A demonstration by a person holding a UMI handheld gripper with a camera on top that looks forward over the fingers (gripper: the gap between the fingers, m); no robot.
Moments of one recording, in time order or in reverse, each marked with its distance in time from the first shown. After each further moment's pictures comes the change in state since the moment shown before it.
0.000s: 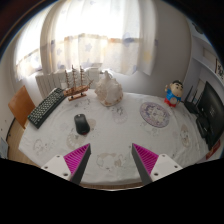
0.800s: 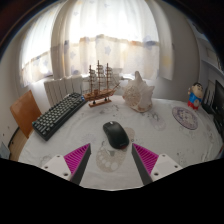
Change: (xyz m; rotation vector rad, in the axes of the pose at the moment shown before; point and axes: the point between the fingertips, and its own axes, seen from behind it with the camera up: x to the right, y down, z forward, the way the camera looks) arm -0.178 -0.004 0.119 0.178 -0.079 0.036
